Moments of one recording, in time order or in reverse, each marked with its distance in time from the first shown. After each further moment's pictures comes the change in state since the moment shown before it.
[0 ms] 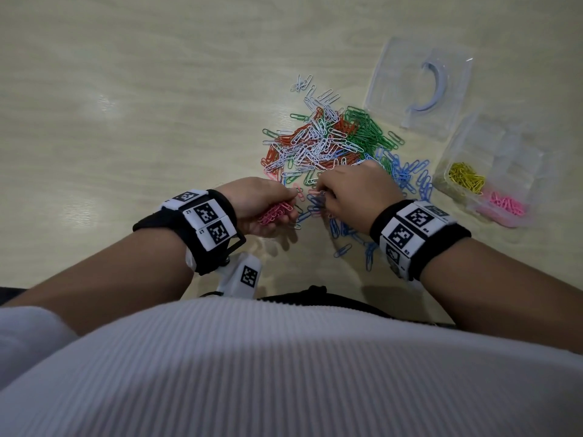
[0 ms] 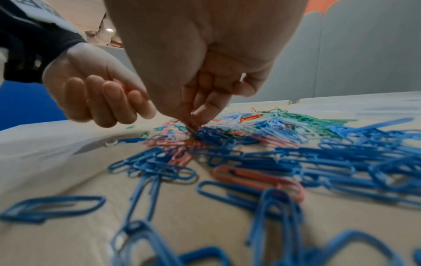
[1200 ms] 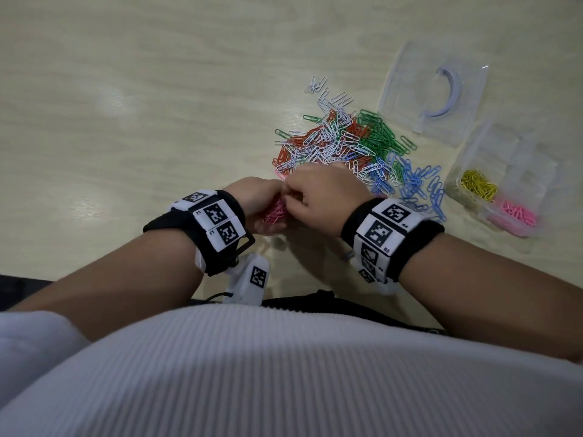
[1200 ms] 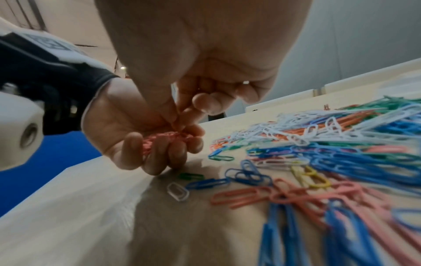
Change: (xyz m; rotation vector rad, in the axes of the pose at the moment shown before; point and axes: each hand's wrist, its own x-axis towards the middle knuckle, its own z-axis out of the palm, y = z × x) left_hand 0.004 -0.006 -0.011 -0.044 0.148 -0.063; right_hand 0.020 -0.048 -0.009 0.206 0.010 -0.133
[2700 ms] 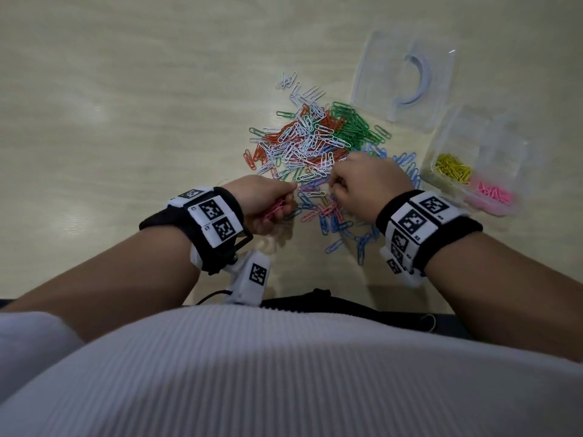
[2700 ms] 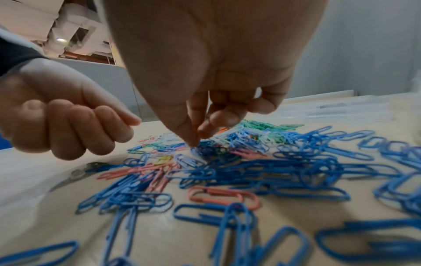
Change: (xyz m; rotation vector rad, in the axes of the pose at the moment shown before) left_hand 0.000 0.010 0.028 0.062 -0.150 -0.014; right_hand -0.040 0.065 -0.011 -0.156 -0.006 0.314
